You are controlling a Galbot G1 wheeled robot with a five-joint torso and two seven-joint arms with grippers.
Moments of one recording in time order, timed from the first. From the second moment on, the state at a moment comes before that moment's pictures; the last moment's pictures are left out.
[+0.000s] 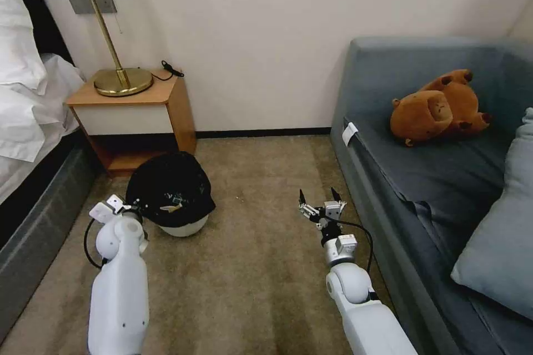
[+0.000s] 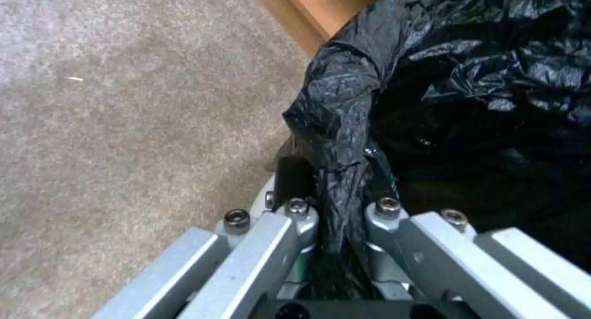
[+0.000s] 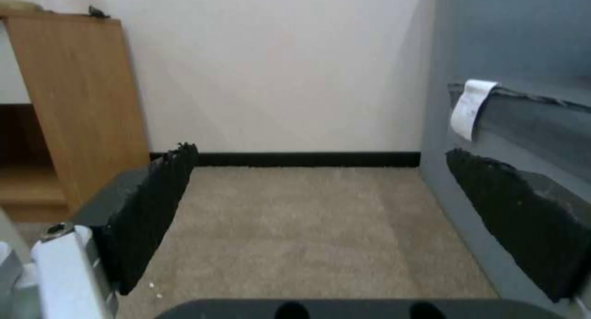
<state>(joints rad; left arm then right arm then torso) 0.83 -1.47 -0.86 -1.41 -0.73 0.47 -0.44 -1.12 1.45 0.32 1.46 0.13 0.26 0.06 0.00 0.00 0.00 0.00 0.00</state>
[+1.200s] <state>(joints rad) 0.73 -1.43 -0.88 -1.20 -0.73 0.43 -0.42 -1.17 1.45 0.35 1.44 0.13 0.32 0.02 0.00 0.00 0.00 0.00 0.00</state>
